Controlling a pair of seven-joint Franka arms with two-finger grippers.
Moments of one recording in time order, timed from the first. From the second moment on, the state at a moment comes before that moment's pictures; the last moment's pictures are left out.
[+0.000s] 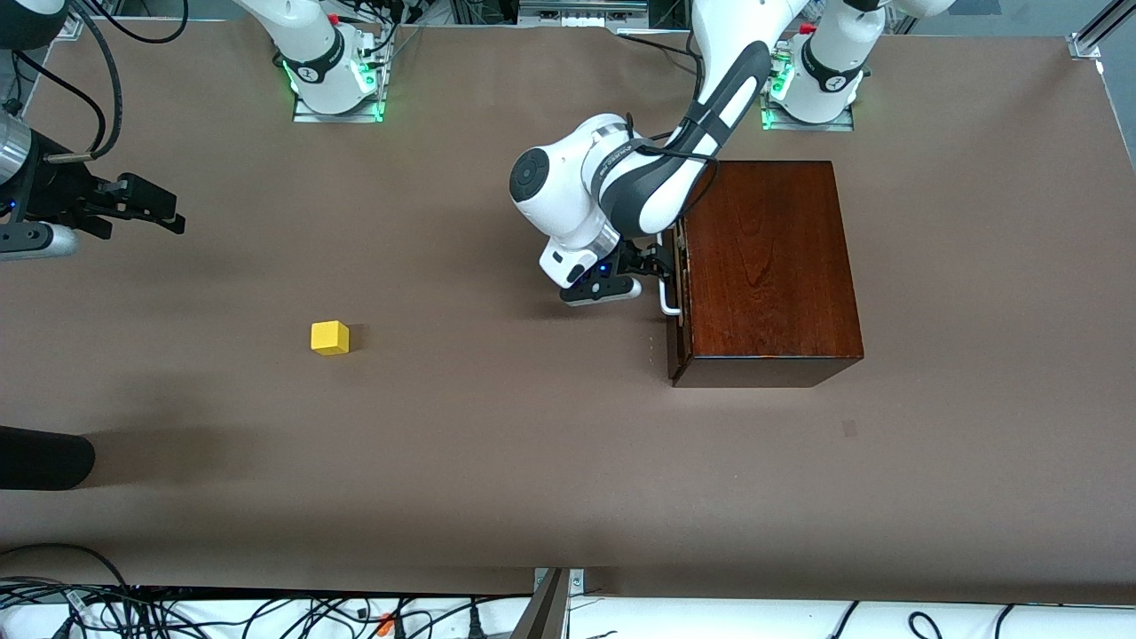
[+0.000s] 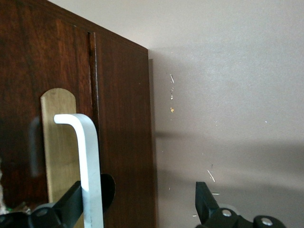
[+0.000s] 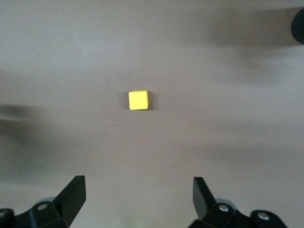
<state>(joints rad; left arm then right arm) -0.73 0.70 -0.11 -1.42 0.44 1.74 -0.97 0.14 0.06 -0.14 -1.58 0.07 1.57 -0.05</state>
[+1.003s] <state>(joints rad) -0.72 0.68 -0.06 -1.42 0.22 1.84 -1.00 0.13 0.06 -0.14 -1.57 0.07 1.59 -0.06</state>
